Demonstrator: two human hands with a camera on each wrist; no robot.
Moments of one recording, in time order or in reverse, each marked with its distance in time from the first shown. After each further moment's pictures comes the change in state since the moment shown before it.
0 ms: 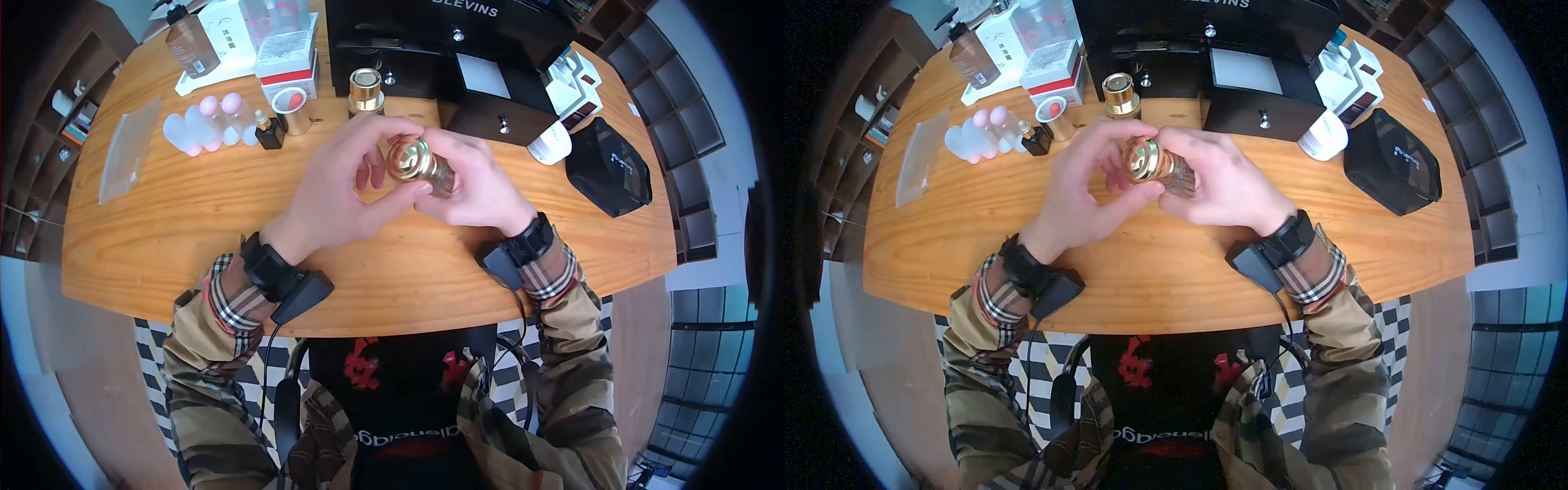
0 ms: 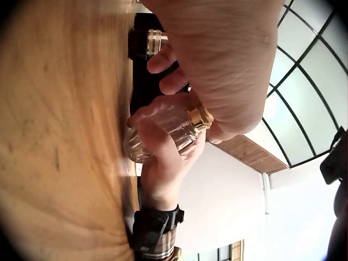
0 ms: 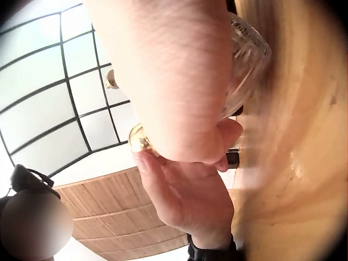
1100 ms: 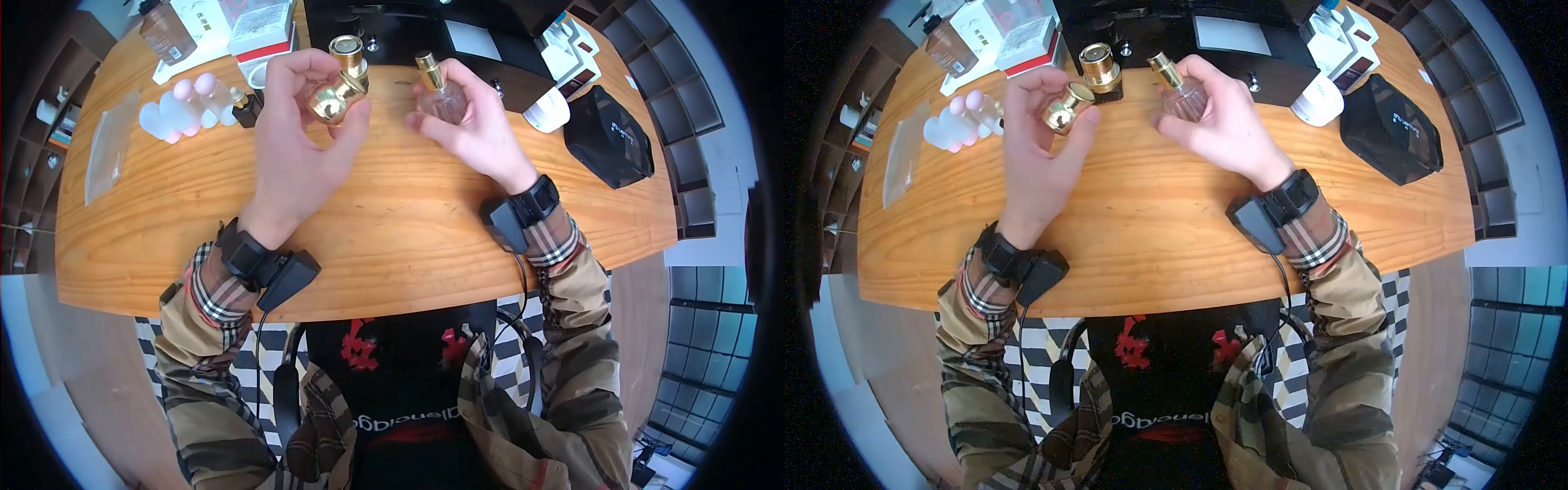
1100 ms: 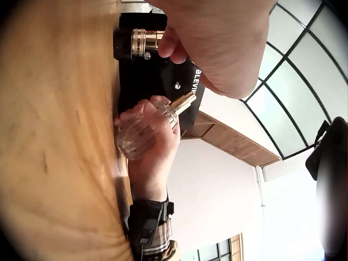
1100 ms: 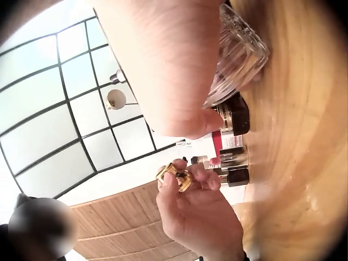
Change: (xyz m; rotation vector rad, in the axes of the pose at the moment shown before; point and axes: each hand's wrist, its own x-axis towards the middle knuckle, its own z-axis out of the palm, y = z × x) left_hand 0.001 -0.007 -0.001 -0.025 0.321 -0.034; right_hand -0.004 0.028 -0.006 0.105 0.183 0.312
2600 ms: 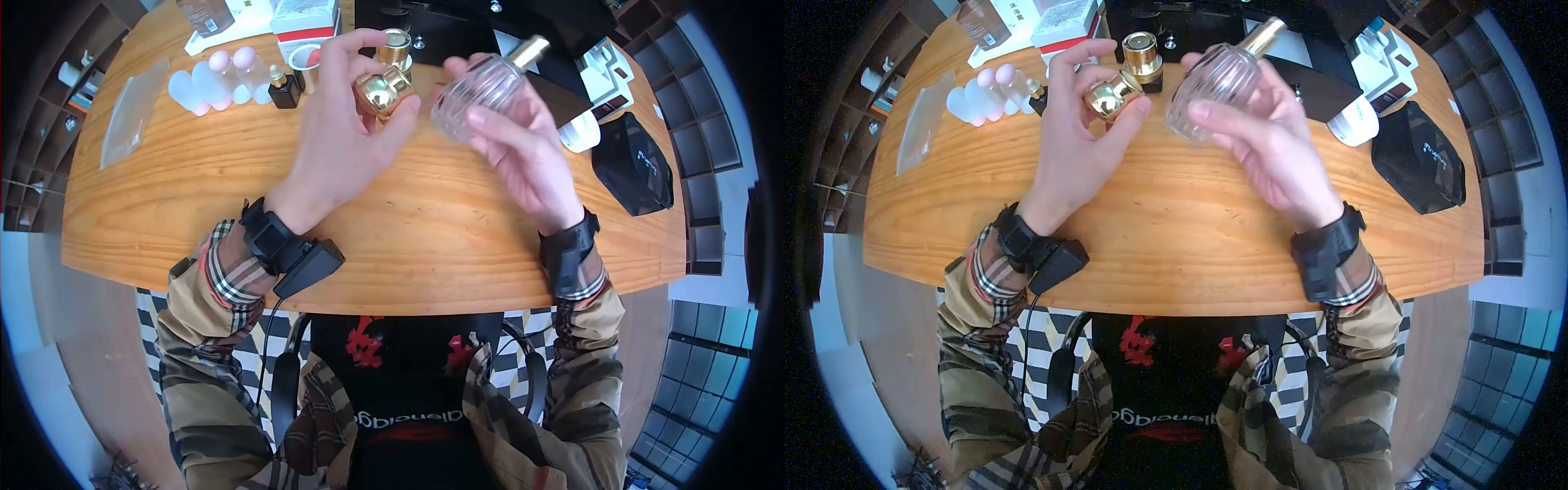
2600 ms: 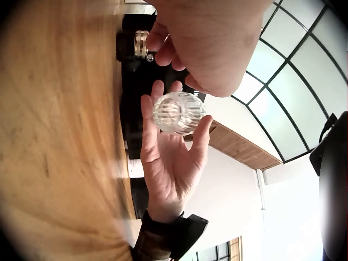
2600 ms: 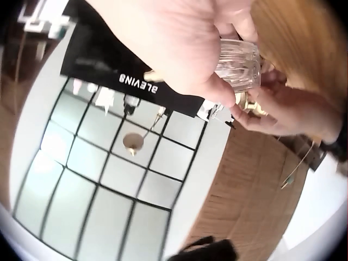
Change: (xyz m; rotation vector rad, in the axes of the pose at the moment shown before) left_hand -0.001 -0.001 0.000 0.070 -0.056 -0.146; right_hand -0.007 -0.043 0.007 1.031 -0.055 0.360
